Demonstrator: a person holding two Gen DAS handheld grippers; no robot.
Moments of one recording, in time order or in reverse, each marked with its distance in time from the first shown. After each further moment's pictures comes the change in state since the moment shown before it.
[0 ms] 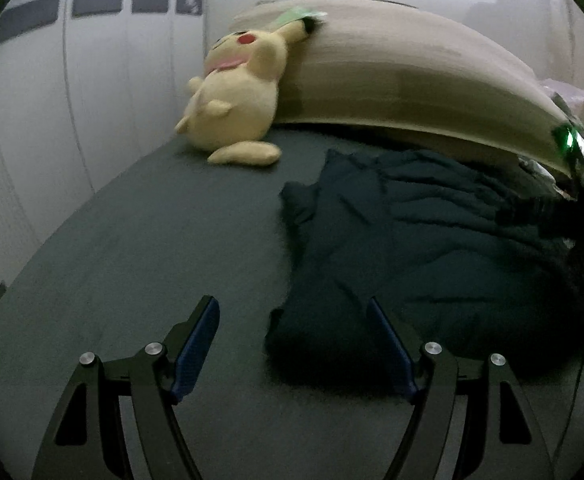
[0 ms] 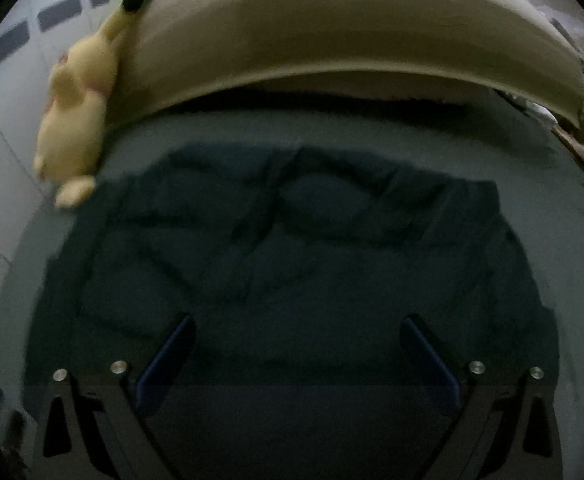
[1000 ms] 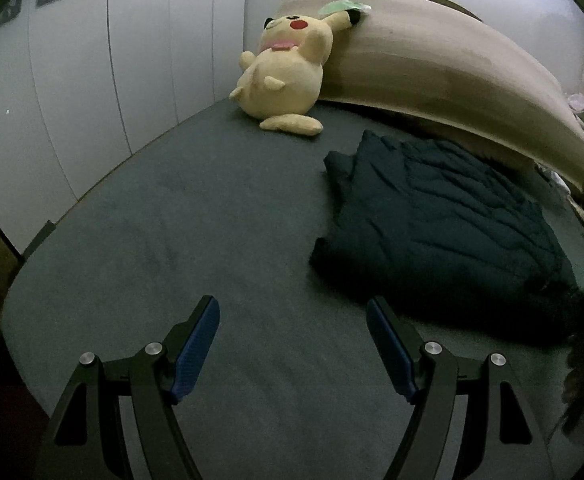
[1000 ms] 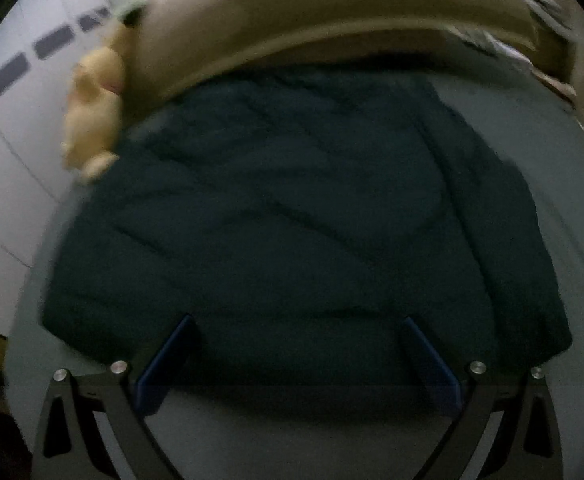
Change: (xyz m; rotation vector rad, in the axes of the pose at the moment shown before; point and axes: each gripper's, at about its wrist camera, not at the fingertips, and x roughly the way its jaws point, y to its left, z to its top) left arm -0.070 0.017 -0.023 -0.095 0.110 0.064; right arm -0.022 -0.047 -0.091 0.158 0.031 0.095
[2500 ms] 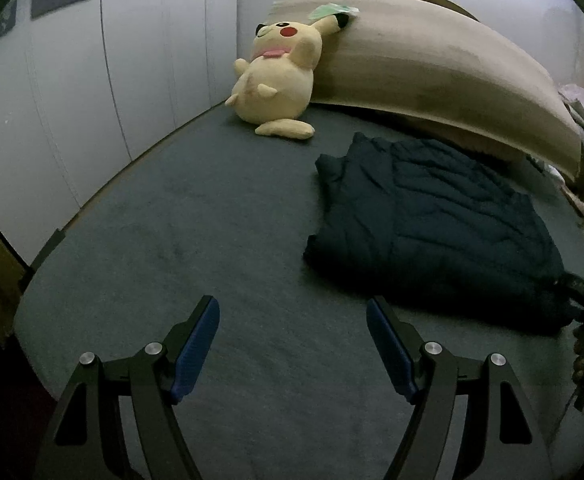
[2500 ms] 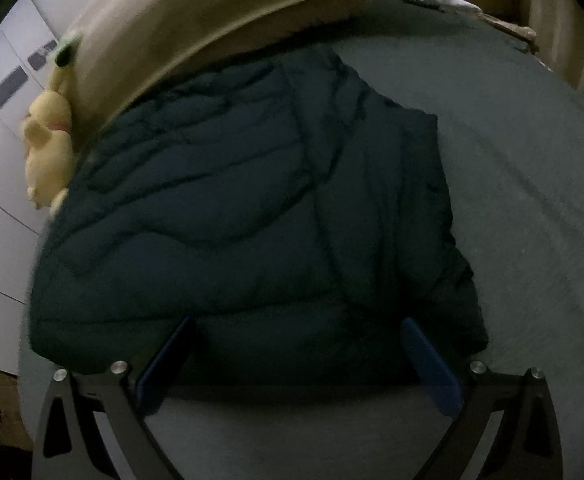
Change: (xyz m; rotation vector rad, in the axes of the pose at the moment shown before) left arm -0.023 -0.005 -0.001 0.033 -0.004 0.016; right arm -0.017 -0.076 0.001 0.176 0.012 0.028
